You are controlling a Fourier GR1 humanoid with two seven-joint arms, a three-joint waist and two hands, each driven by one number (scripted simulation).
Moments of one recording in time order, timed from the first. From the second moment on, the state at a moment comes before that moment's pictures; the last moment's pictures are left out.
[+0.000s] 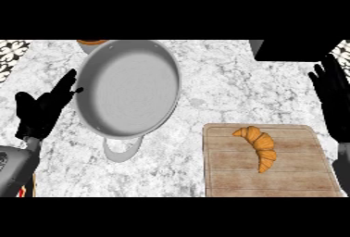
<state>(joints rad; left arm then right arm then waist) -0.30 0.59 -0.24 -1.29 0.34 0.09 0.05 -0.22 -0.49 0.04 -1.59 -0.38 -0.27 0.15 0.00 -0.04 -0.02</state>
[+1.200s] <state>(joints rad) -0.01 0.56 -0.16 -1.46 0.21 0.29 0.06 0.13 -0.83 0.03 -1.71 0.03 -0.09 -0.09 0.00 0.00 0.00</state>
